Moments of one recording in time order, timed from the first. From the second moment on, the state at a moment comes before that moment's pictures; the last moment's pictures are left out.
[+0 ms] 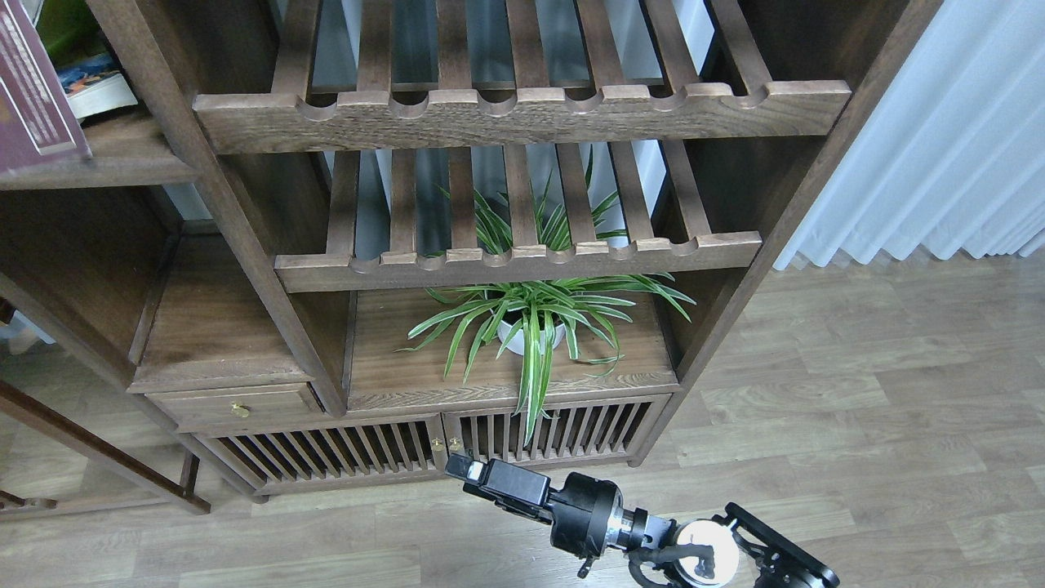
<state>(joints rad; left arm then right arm) 0.06 1.20 -1.97 -1.29 -0.40 -0.49 0.49 0.09 0.02 0.84 1.01 0.07 0.58 -0.49</state>
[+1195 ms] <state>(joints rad) -0.90 1.24 -1.17 -0.89 -0.34 -0.49 0.49 0.09 0.01 0.85 1.01 0.07 0.58 -0.49</state>
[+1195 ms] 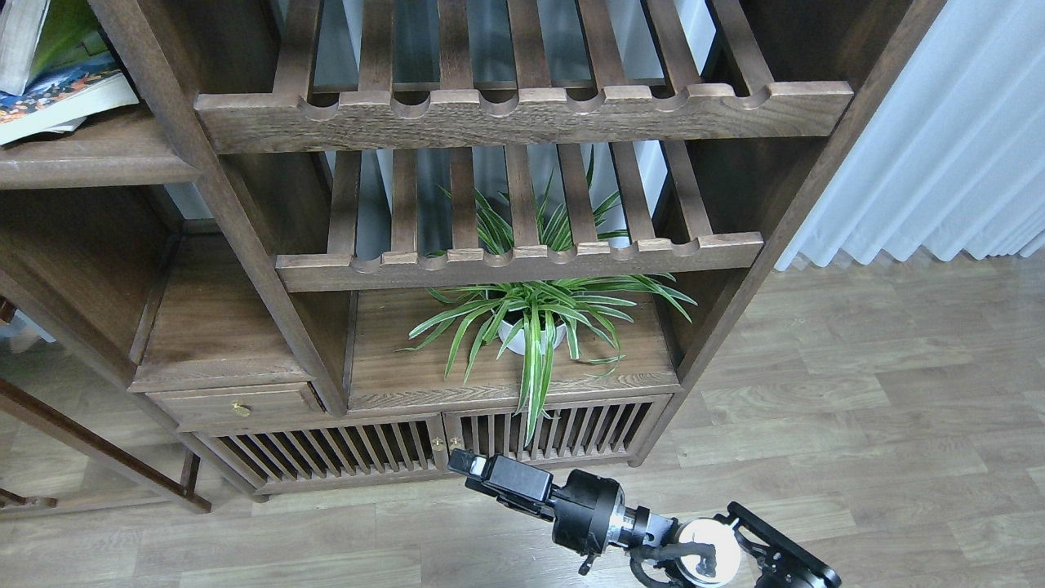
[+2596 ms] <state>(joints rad) -1.23 0.94 -0.85 -0.53 -0.16 -0.49 0.49 0.08 0.01 0.87 1.01 0.07 0.58 -0.49</state>
